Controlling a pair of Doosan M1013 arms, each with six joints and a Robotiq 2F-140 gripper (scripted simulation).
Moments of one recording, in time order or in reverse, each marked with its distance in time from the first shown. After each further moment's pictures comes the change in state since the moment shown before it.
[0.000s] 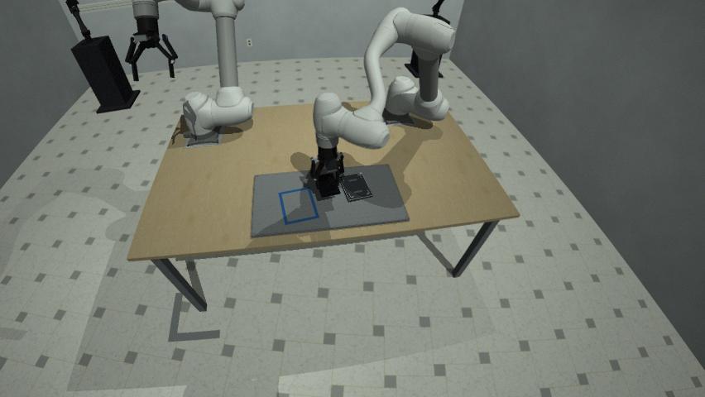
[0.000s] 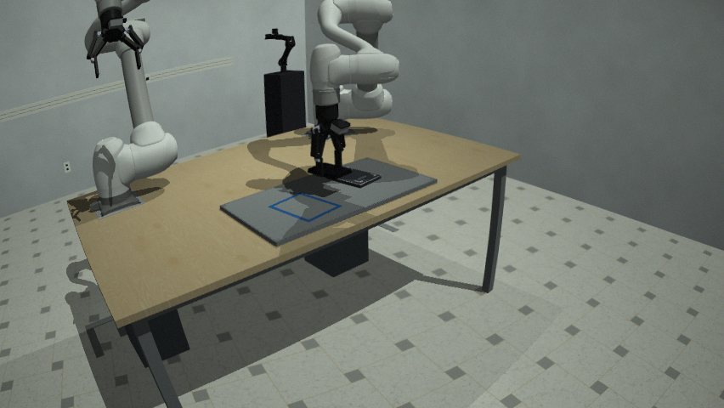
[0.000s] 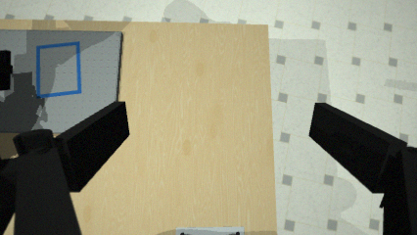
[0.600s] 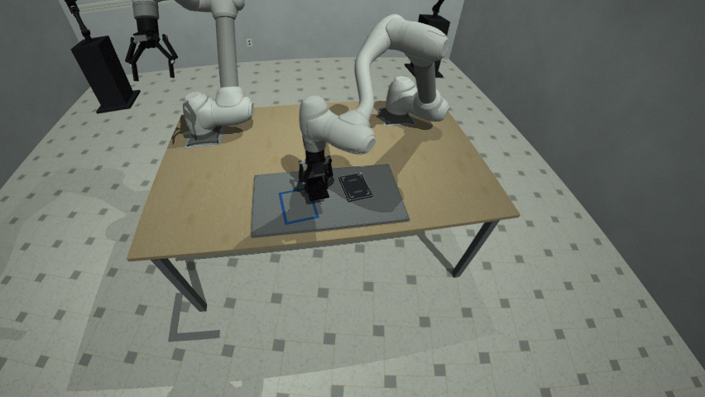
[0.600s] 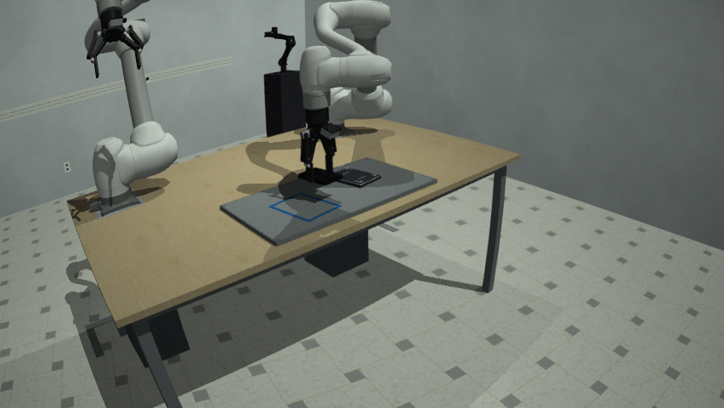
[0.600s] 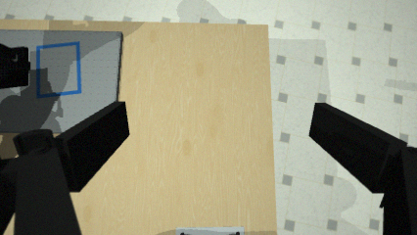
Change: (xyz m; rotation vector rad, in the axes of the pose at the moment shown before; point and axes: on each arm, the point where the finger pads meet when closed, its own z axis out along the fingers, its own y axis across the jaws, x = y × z) left arm 0.007 0.053 0.002 0.000 0.000 0.000; right arm 0.000 0.000 0.000 0.000 0.000 0.000
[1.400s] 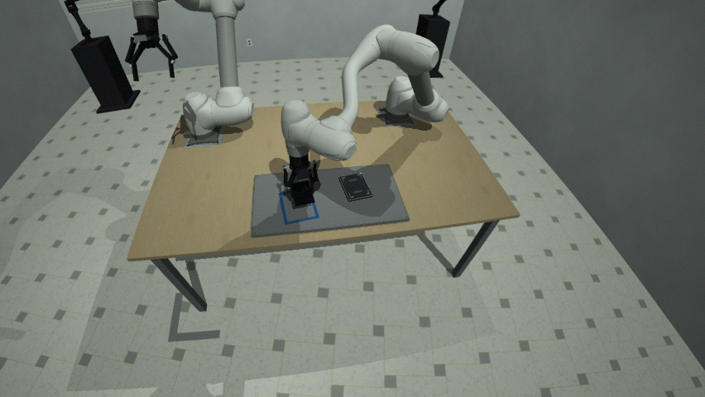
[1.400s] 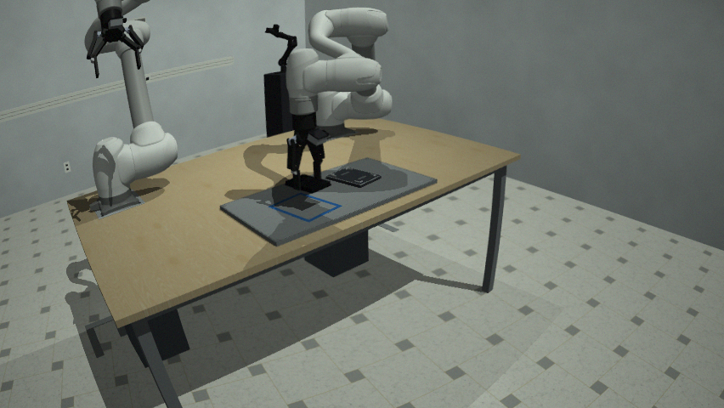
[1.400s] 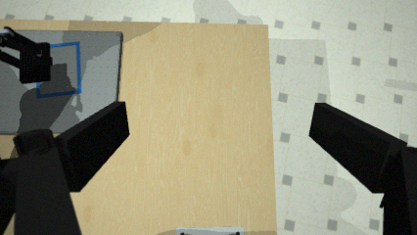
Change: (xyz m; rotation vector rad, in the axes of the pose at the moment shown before) left arm 0.009 0.067 0.003 0.000 0.000 0.000; right arm 0.000 0.000 0.000 0.000 0.000 0.000
